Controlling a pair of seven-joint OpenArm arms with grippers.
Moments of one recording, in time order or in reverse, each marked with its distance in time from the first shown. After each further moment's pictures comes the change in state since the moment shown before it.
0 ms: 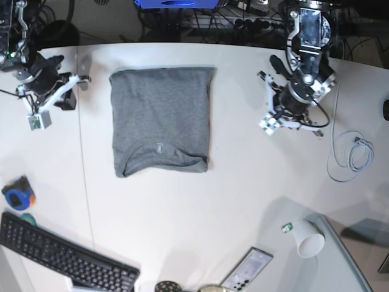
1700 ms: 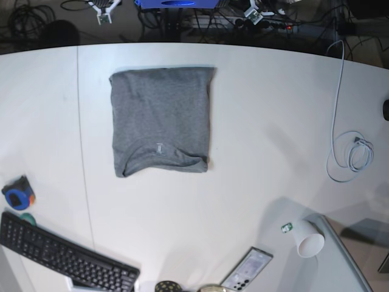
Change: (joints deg) left arm -9.3 -1.3 28.4 -92.4 -13.2 18.2 -54.1; right arm 13.7 -10.9 -23.9 -90.9 -15.4 -7.2 54.9
